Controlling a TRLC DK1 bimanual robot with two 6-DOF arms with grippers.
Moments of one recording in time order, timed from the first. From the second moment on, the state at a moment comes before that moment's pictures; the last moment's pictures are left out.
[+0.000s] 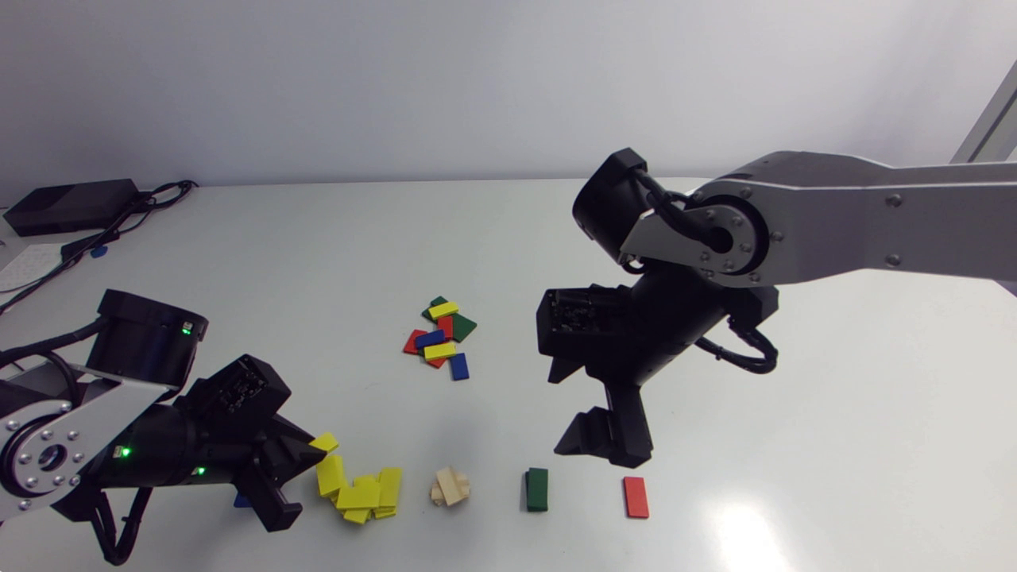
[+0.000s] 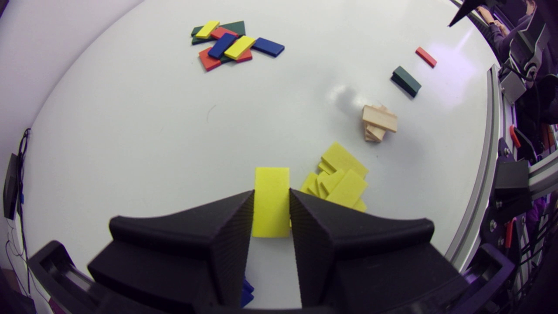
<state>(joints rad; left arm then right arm) -0.22 1.05 0.46 -0.44 0.23 0.52 0.62 1.56 1.14 -0.78 -0.34 -0.90</state>
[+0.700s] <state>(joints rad) -0.27 1.11 0.40 -0.37 0.20 0.47 0.62 1.51 1.10 -0.77 -0.34 -0.90</state>
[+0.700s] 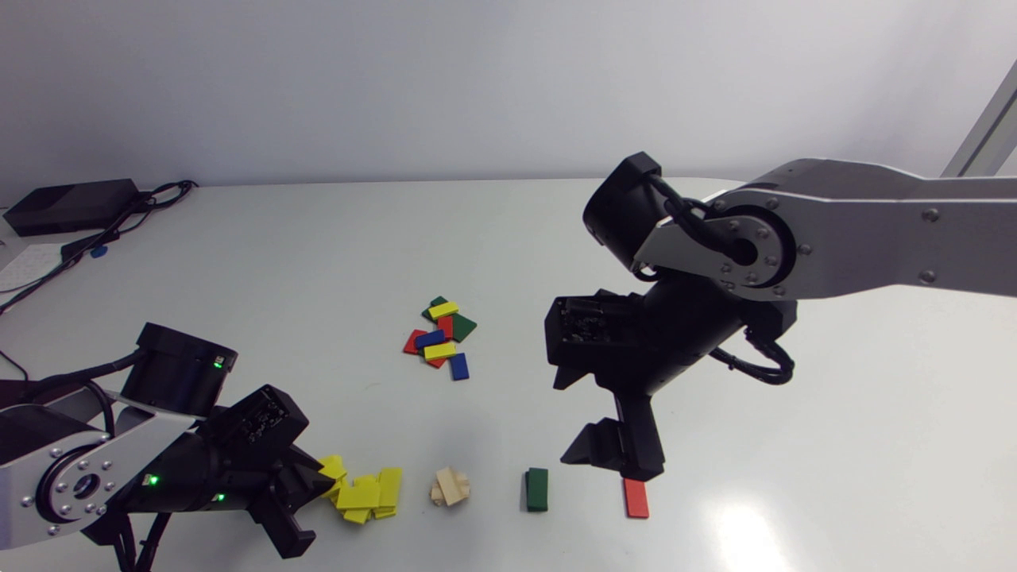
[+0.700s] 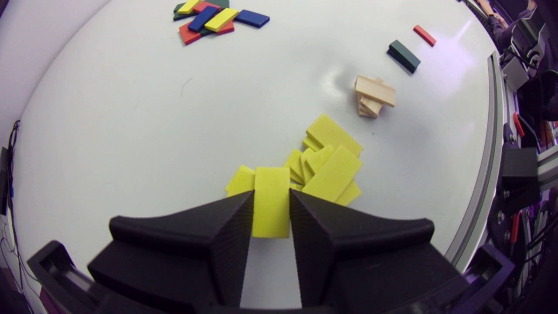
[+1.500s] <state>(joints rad) -0.28 1.11 0.38 -0.33 0.18 0.47 0.62 1.49 1.07 -0.77 -0.34 -0.90</state>
